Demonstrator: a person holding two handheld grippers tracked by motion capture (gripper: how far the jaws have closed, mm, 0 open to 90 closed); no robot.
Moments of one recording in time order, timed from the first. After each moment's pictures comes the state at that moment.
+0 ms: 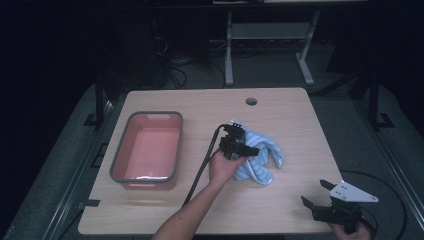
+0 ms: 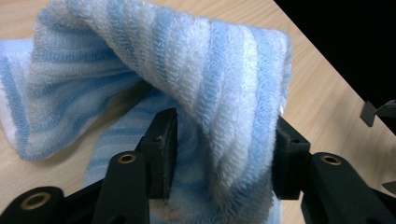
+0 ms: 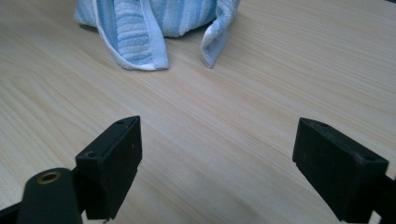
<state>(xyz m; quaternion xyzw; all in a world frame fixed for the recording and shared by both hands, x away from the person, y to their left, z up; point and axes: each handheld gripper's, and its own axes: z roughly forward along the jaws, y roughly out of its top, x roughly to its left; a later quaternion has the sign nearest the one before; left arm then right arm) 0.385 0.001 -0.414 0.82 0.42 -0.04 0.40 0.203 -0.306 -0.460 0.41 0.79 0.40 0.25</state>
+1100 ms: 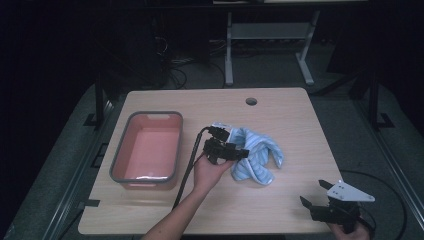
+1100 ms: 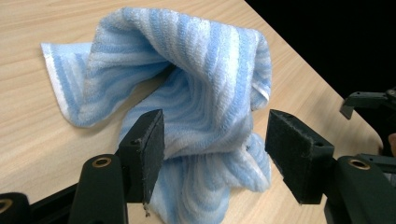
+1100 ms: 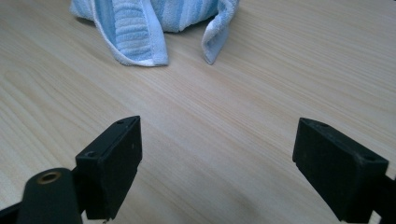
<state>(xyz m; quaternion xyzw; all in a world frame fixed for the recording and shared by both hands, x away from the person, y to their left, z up) 0.361 0.045 -0.396 0.80 0.41 -0.02 0.43 0.204 -0.302 -0.462 0.41 0.79 0.39 0.25</state>
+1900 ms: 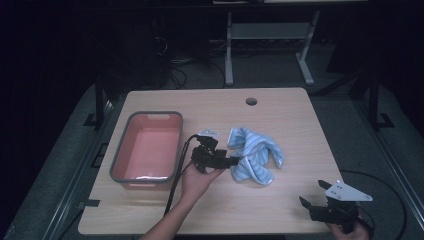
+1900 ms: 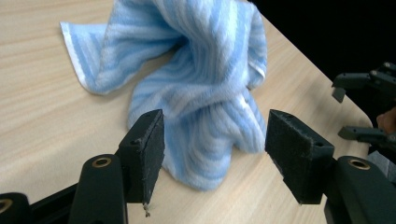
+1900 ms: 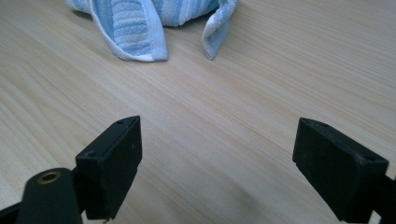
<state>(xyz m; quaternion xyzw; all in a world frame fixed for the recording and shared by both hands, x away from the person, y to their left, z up) 0.336 0.075 -0.401 0.80 0.40 -0.02 0.44 0.205 -0.300 -0.464 0.41 0.79 0.38 0.25</state>
